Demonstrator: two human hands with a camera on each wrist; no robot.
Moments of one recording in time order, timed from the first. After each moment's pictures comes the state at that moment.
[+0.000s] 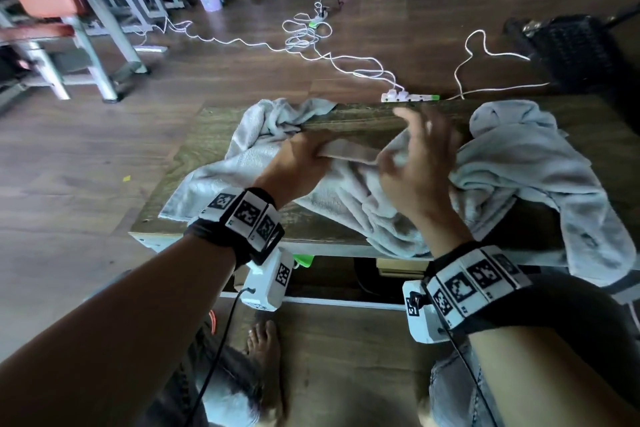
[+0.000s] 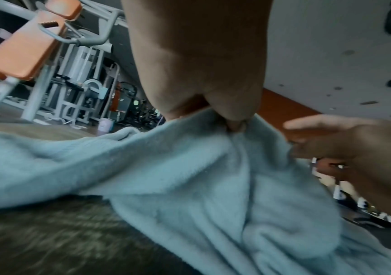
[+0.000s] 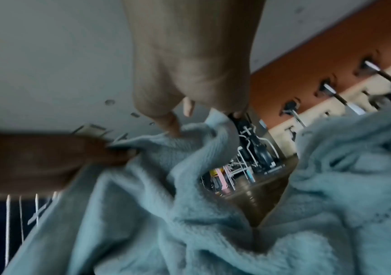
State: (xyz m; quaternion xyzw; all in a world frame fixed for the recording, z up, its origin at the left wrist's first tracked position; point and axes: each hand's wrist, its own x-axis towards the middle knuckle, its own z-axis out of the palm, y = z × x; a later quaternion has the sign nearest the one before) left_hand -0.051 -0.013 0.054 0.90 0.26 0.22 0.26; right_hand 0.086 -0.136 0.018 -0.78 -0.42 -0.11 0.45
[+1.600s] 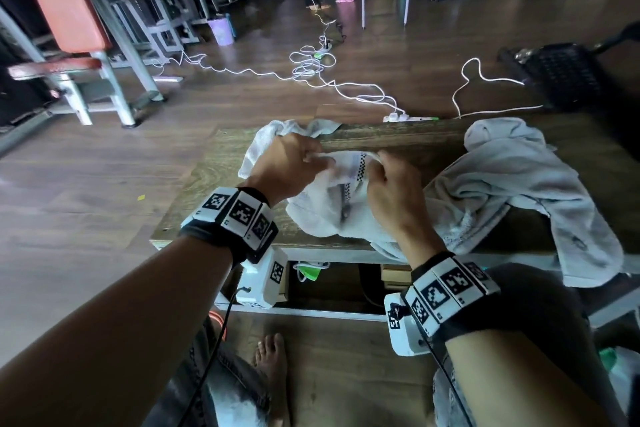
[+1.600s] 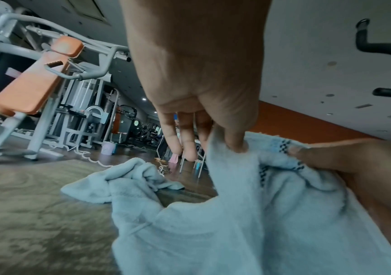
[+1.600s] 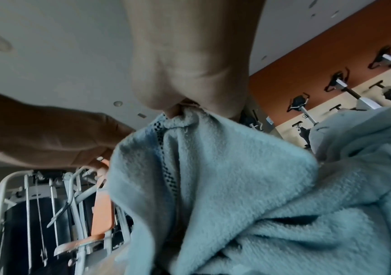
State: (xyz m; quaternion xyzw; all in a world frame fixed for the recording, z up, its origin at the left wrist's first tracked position) left_hand -0.078 -0.009 0.082 0.91 0.31 0.22 0.20; right_hand 0.055 -0.137 0.020 -0.75 -0.43 -0.01 0.50
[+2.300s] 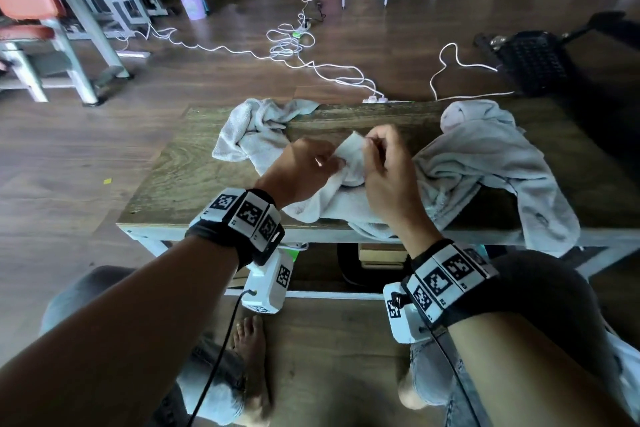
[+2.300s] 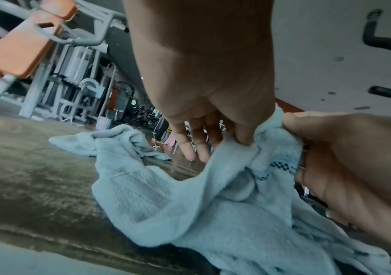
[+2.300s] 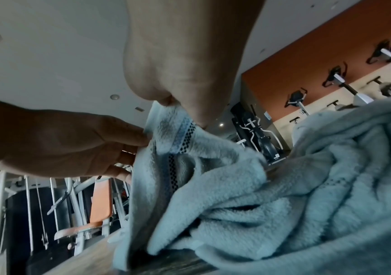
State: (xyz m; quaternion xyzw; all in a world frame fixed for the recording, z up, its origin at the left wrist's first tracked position) left_hand -0.055 -0.042 0.046 0.92 0.21 0.22 0.26; right_hand 0.056 -0.164 0.019 -0.66 -0.45 -0.02 0.61
